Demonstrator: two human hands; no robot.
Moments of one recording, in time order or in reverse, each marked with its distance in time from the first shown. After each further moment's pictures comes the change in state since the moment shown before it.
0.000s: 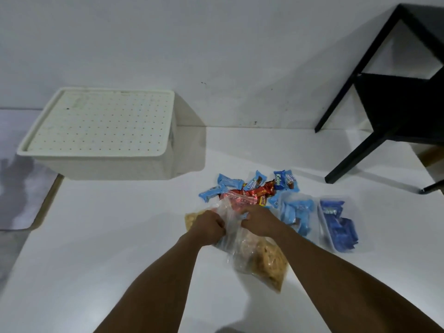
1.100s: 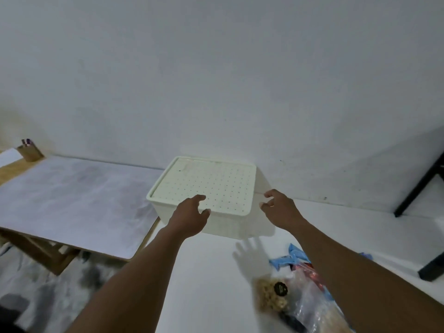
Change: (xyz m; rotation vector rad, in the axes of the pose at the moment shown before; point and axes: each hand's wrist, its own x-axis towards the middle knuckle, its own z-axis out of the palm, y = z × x) left_hand -0.117 -0.088 -0.255 -0.013 0.663 0.033; right_hand 0.030 -0.240 -0.056 0.166 0.306 -0.231
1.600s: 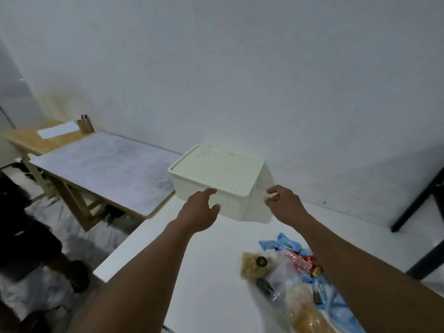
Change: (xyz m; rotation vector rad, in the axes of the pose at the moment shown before) left_hand -0.147 0.057 0.024 -0.061 0.129 -0.074; right_hand -0.104 0.013 -0.058 0.027 -0.088 -0.197
